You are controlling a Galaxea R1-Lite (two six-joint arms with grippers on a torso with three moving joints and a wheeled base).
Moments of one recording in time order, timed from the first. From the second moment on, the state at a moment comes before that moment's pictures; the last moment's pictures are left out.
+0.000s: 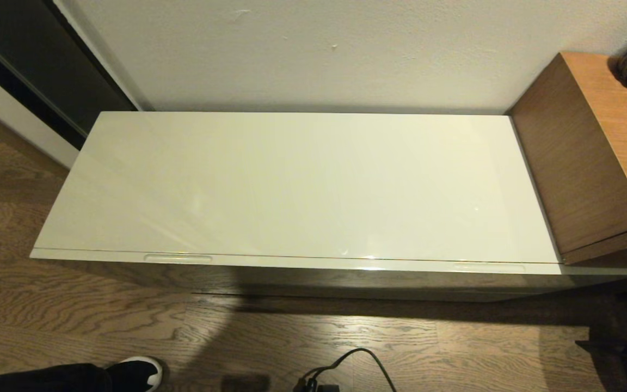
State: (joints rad) left arm 0.01 0.00 0.00 0.00 -0.01 0.03; right arm -0.01 0.00 0.00 0.00 0.02 -0.06
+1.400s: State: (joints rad) left arm 0.01 0.00 0.00 0.00 -0.01 0.03; right arm -0.01 0.00 0.00 0.00 0.02 -0.06
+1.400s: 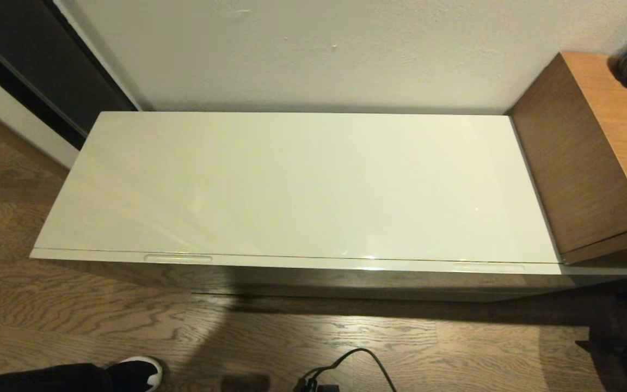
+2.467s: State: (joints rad) left arm 0.01 0.00 0.00 0.00 -0.01 0.03; right arm -0.01 0.00 0.00 0.00 0.02 -0.06
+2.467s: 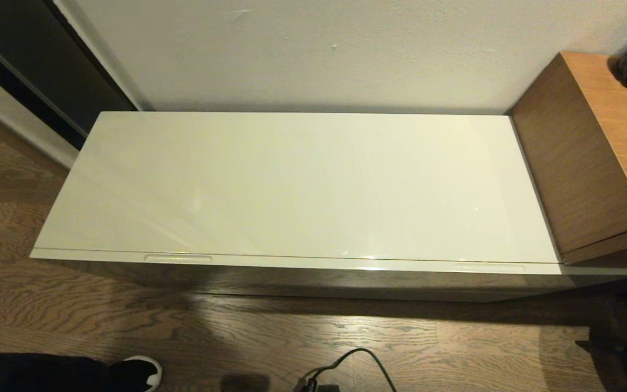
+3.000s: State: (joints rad) left arm 0.01 0.00 0.00 0.00 -0.01 0.03; right arm -0.01 0.00 0.00 0.00 0.02 -0.06
